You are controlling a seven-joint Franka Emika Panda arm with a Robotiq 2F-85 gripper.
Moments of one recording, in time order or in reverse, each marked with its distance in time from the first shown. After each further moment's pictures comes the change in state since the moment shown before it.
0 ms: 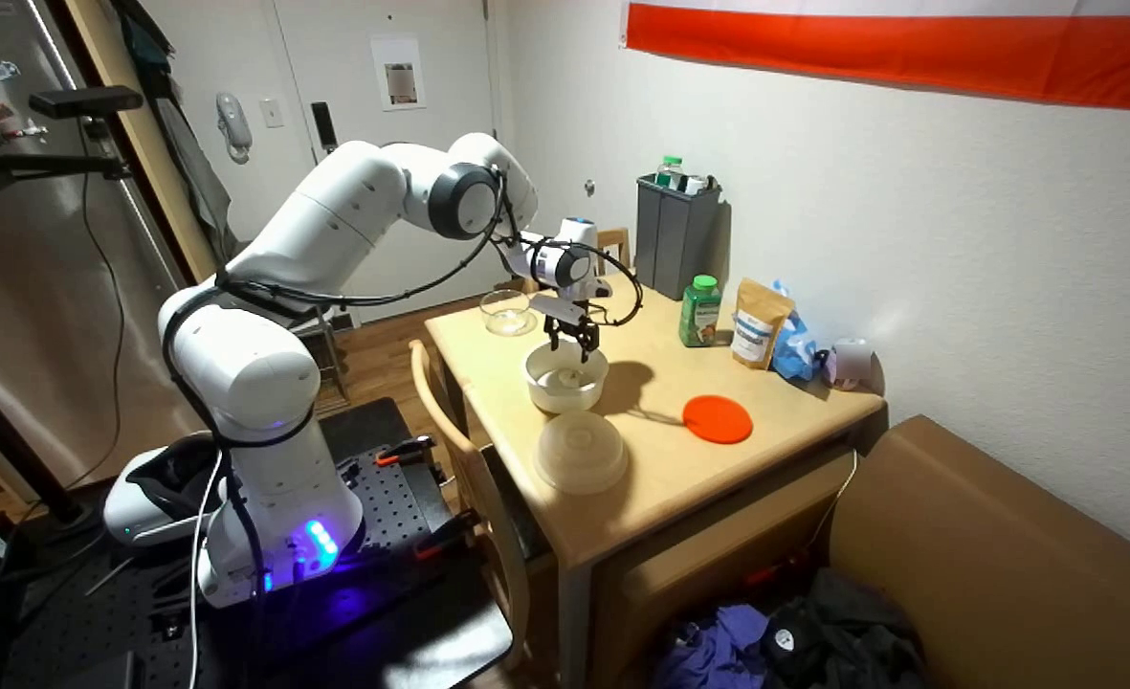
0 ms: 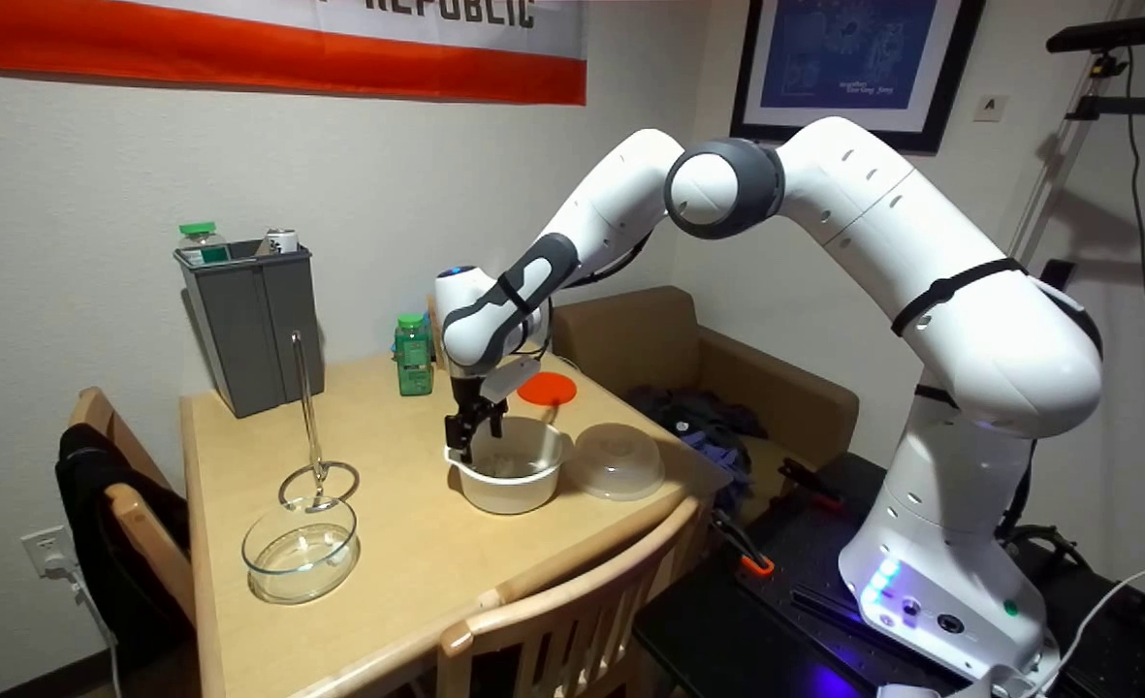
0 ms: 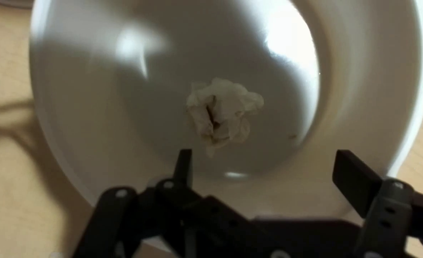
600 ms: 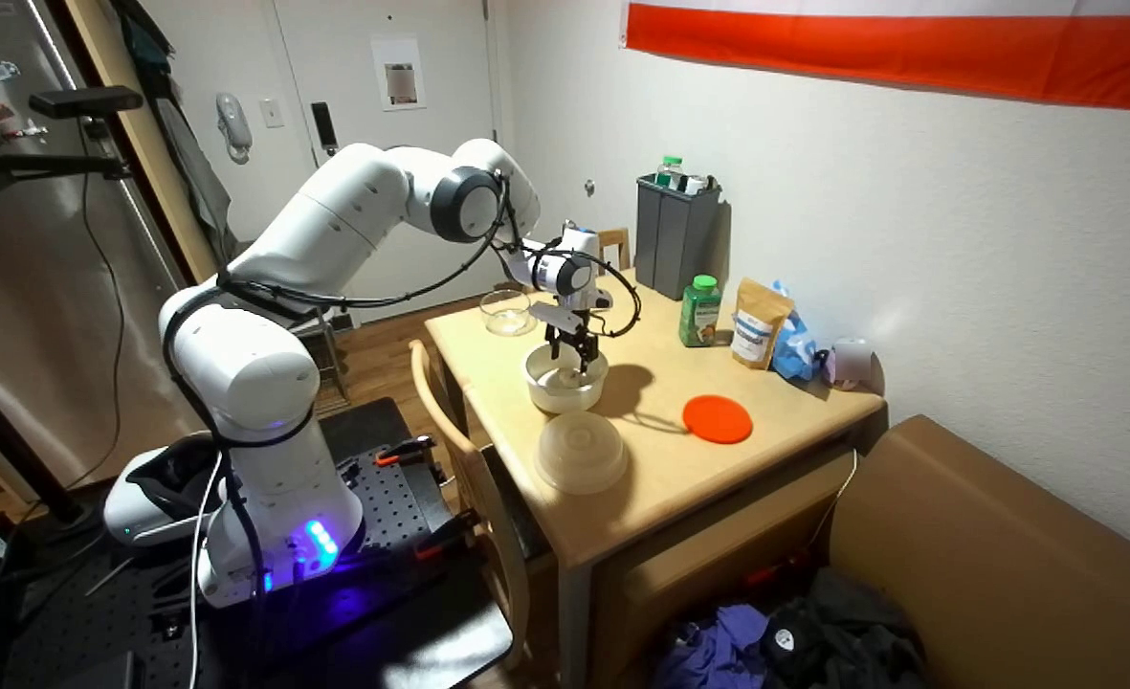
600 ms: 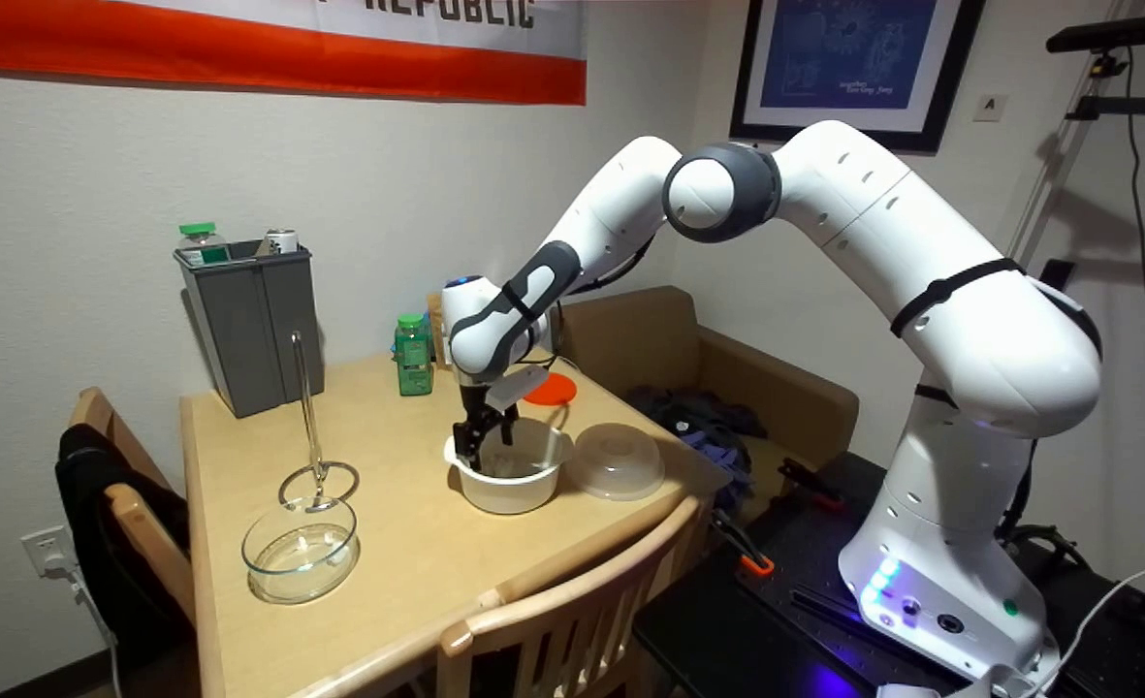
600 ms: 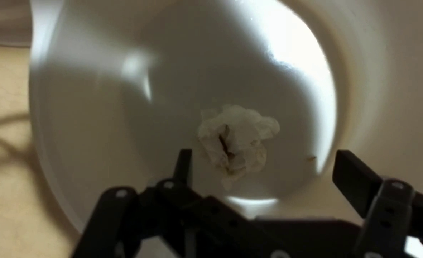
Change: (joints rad) arm -0.011 0.014 -0.007 -0.020 0.005 0.004 0.059
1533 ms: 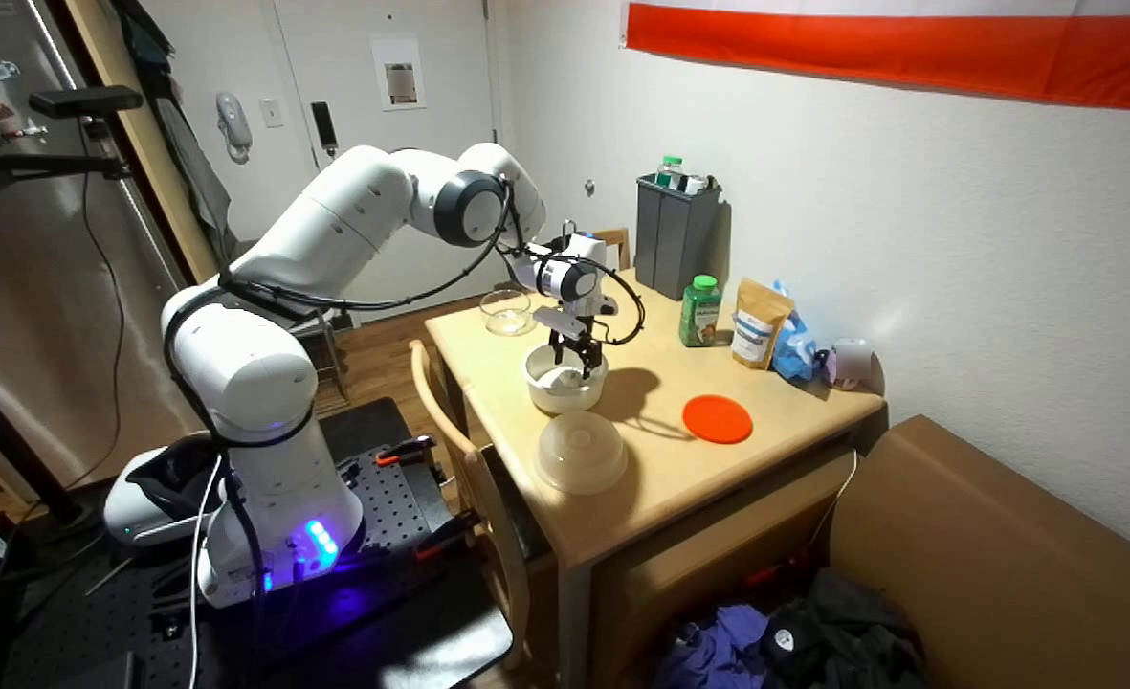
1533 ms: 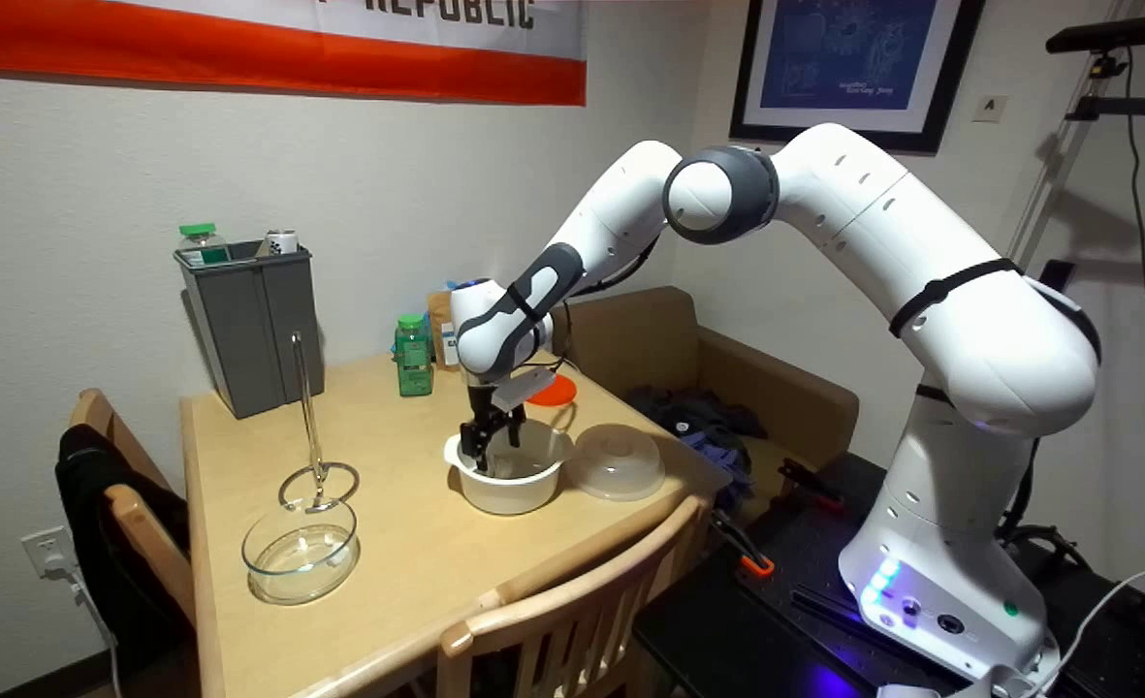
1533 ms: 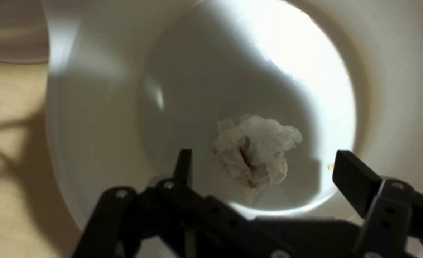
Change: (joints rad) arm -0.028 0.011 0.003 -0.002 0.015 -0.001 0.000
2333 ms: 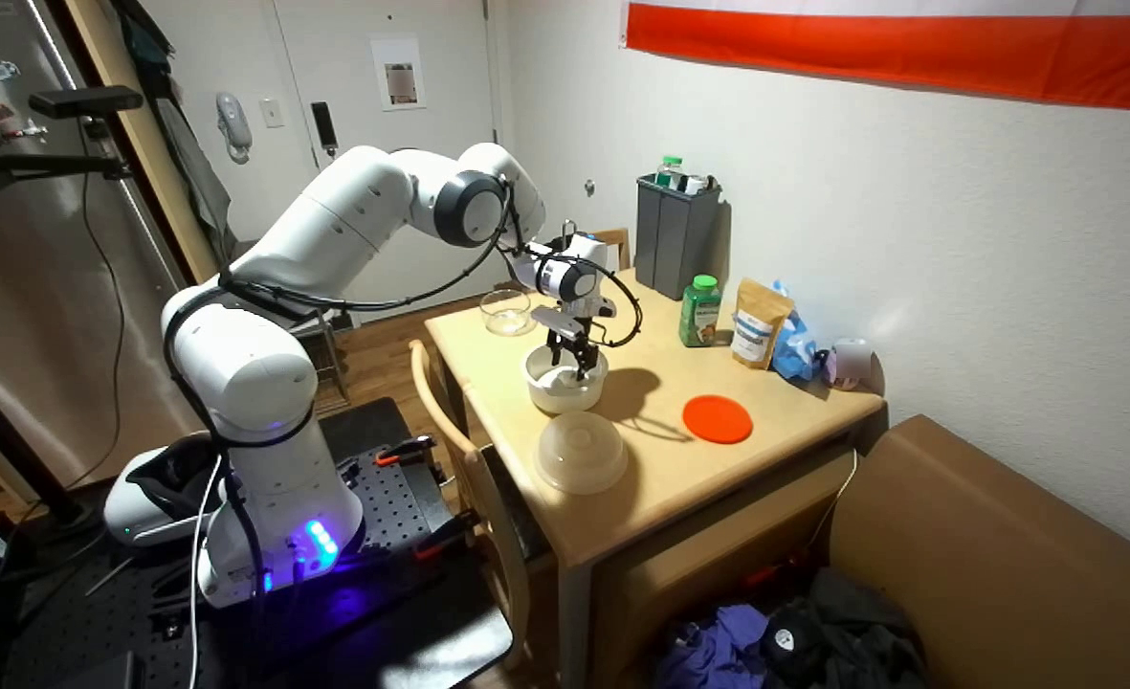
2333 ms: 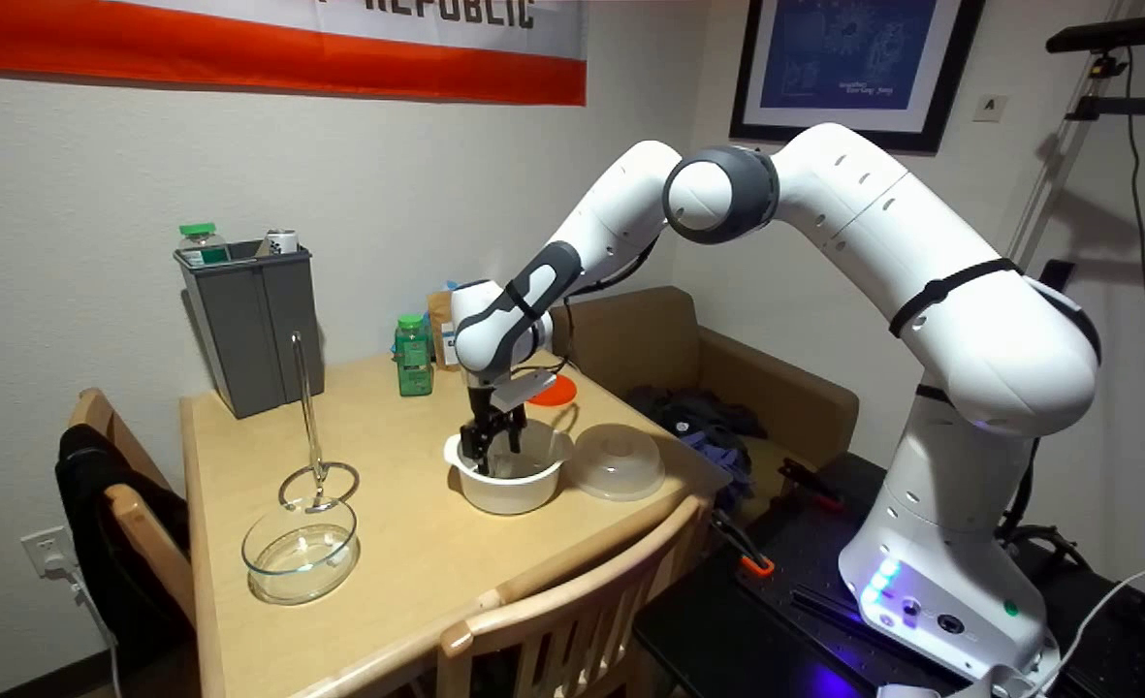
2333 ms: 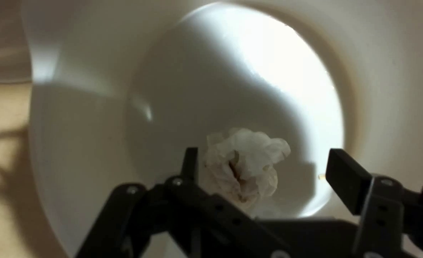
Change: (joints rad) arm -0.001 0.000 0.004 0.000 0.037 -0.028 0.000
